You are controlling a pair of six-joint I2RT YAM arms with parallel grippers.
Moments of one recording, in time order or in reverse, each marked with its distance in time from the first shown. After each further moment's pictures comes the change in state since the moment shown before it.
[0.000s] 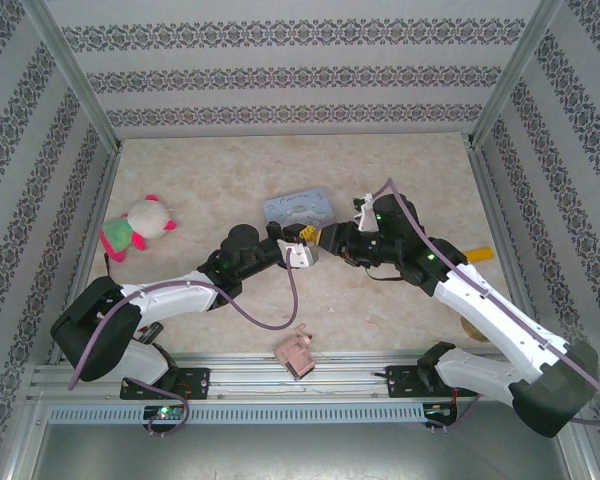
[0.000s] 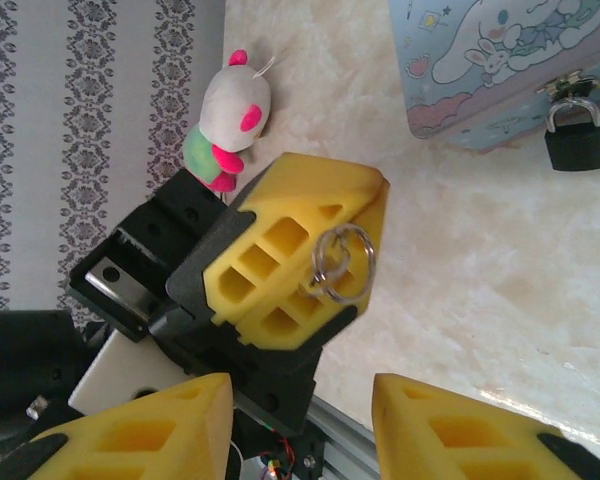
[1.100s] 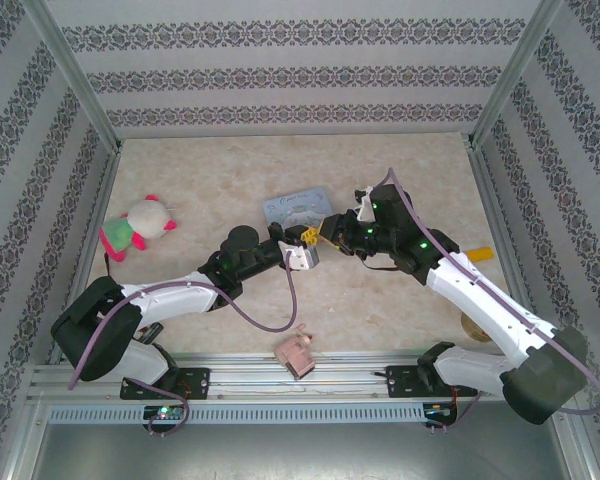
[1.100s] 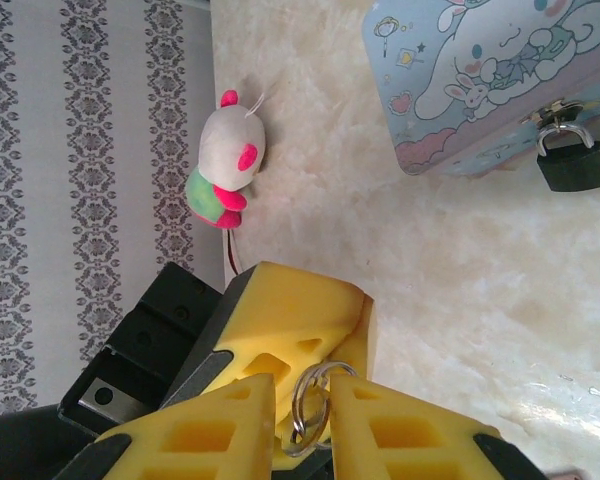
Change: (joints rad) left arm -0.007 0.002 -0.006 0.027 0.031 0.002; right arm -0.047 0.077 0.027 0.047 -0.005 0.097
